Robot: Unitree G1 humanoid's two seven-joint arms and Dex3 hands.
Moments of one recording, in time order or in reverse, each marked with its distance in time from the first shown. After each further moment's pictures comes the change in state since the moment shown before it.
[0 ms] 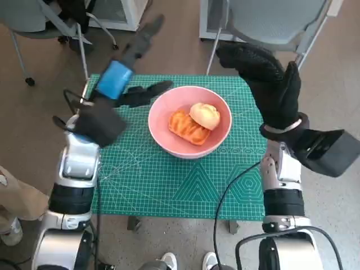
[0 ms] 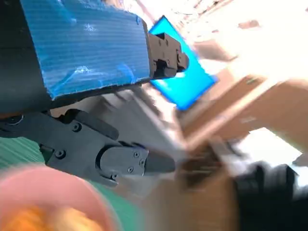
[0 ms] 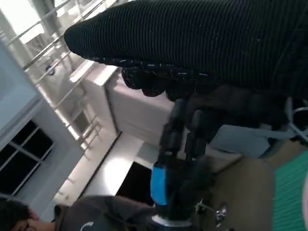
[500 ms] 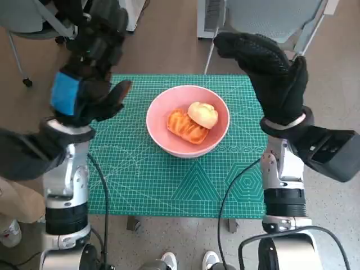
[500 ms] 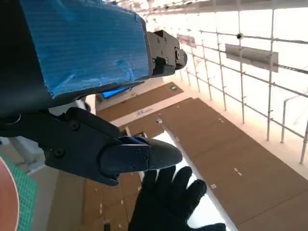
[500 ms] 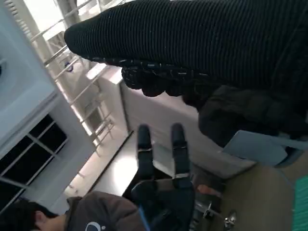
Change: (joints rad) left arm 0.142 -0.012 0.111 -0.264 -0.254 -0.033 -0.095; right arm -0.002 0.005 0.031 -0.100 0.010 0.031 -0.021
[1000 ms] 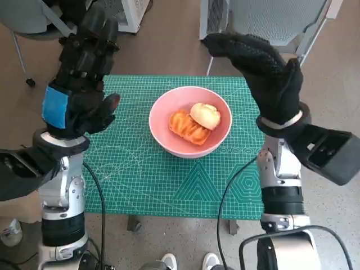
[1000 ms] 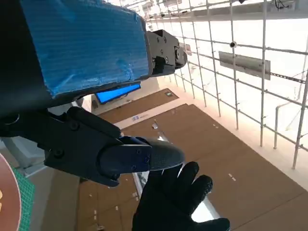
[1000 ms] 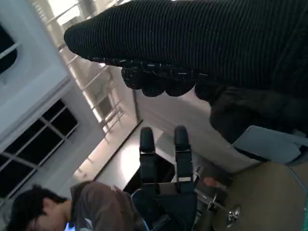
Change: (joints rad) left arm 0.057 -0.011 0.012 -0.035 -0.040 -0.019 -0.004; right arm -0.044 -0.005 0.001 0.030 0.010 -0.053 0.063
